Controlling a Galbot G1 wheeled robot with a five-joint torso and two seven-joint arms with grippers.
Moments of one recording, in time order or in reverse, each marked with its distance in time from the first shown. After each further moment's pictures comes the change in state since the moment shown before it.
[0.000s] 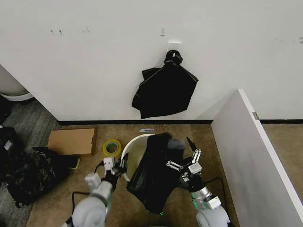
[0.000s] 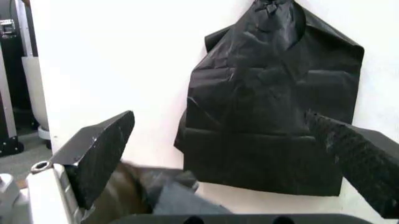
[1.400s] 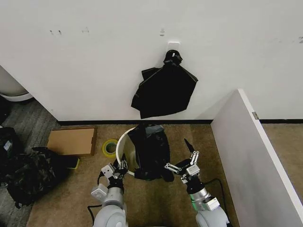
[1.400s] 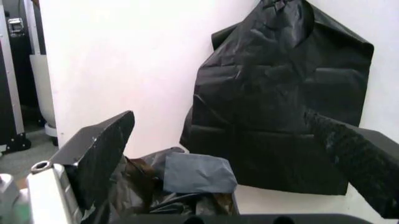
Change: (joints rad) left arm 0.027 -0.206 -0.004 0.021 0.017 -0.163 -0.114; right arm 0.000 -0.001 -0.006 -0.011 -0.005 0.010 -0.015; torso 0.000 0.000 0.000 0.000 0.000
